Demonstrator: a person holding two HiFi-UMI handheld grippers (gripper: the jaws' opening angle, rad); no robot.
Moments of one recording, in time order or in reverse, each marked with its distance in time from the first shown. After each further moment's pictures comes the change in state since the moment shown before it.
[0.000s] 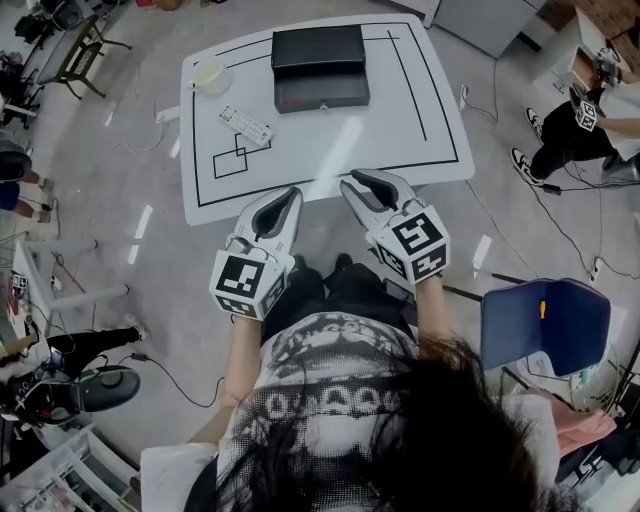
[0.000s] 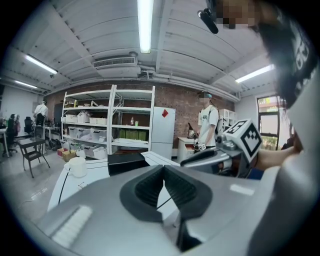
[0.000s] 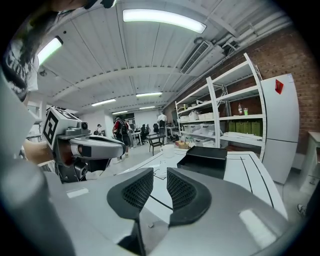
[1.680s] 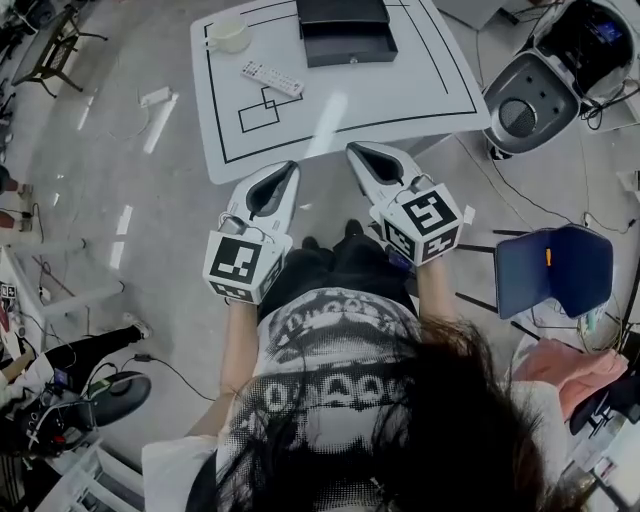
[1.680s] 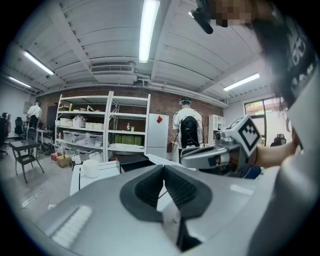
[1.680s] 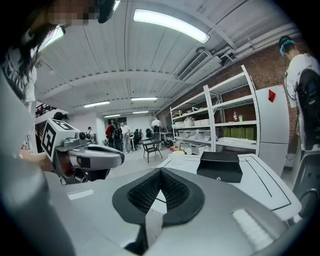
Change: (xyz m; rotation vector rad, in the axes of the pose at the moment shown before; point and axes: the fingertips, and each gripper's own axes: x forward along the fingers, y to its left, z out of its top) left arm -0.138 0.082 -0.034 0.035 -0.066 -0.106; right arm 0.052 0.152 0.024 0.024 -0.067 -0.120
